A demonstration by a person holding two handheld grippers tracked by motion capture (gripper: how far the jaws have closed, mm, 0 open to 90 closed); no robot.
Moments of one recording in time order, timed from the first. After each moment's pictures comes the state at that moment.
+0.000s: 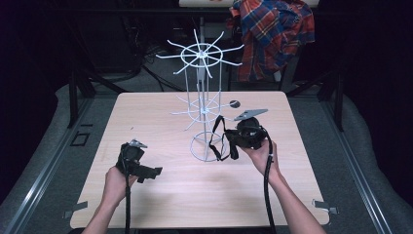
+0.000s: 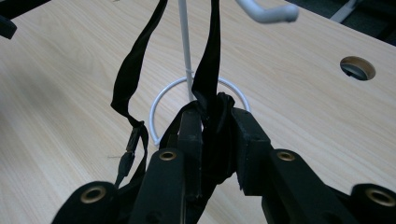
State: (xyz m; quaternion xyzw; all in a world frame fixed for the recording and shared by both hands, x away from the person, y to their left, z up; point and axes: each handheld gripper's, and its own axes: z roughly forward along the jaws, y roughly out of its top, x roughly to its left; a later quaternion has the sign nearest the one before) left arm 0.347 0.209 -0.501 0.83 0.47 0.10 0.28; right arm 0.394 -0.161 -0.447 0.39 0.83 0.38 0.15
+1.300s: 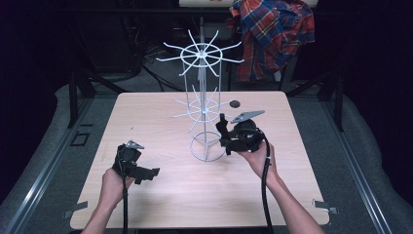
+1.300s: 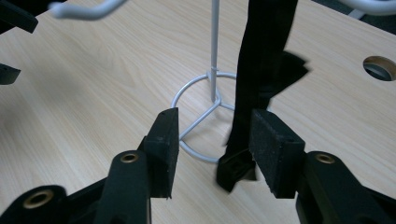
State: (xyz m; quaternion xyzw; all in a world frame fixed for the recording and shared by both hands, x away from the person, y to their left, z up) left arm 0.342 0.216 -0.499 0.83 0.47 0.10 0.28; right arm 0.383 -0.152 -0.441 0.37 0.84 0.37 0.14
